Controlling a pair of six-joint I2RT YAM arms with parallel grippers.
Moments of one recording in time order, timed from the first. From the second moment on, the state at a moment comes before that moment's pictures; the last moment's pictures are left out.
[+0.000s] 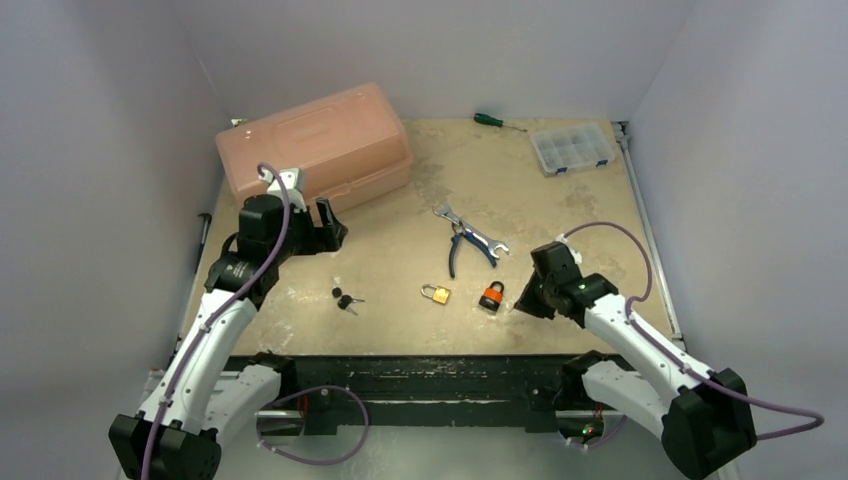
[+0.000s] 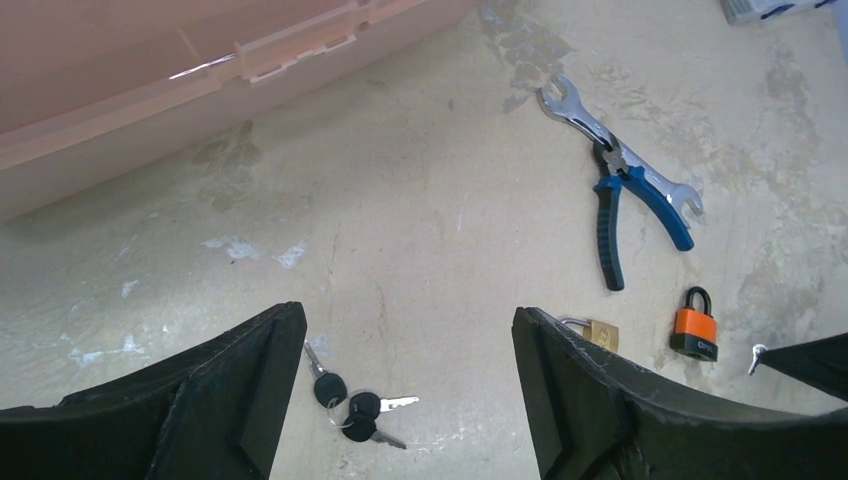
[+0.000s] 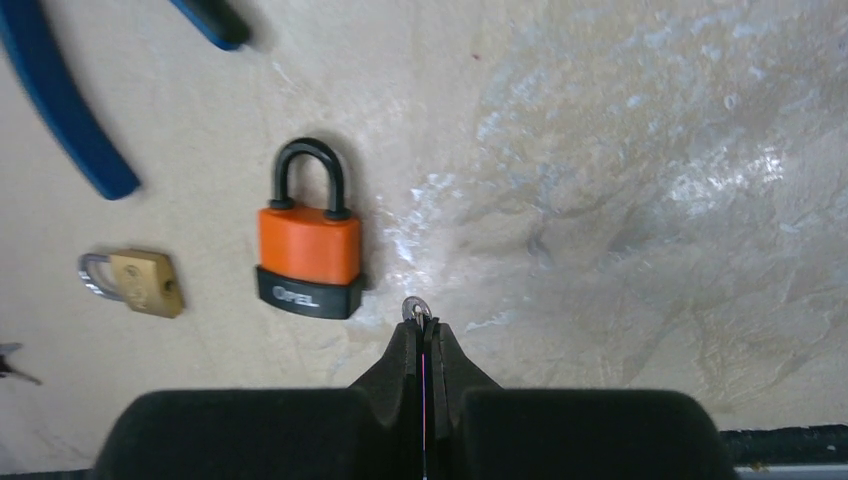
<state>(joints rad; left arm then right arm) -0.22 0.89 0.84 -0.47 0.08 -0.33 0.43 0.97 0.53 -0.66 0.09 0.90</state>
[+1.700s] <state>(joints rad) -0.83 1.30 0.91 0.25 0.26 -0.70 0.43 0.71 0.61 -0.11 -0.12 1.06</state>
